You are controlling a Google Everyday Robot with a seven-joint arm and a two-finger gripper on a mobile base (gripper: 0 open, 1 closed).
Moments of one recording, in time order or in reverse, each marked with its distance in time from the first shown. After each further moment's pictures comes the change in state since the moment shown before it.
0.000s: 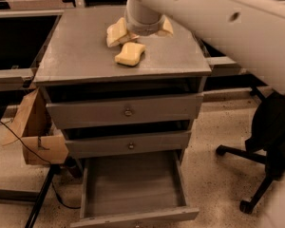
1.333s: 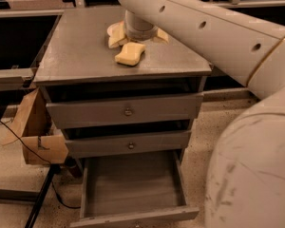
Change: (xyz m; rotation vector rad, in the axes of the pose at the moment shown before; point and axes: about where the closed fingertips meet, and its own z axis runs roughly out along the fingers) arm -0.017 -0.004 0.068 0.022 0.012 0.100
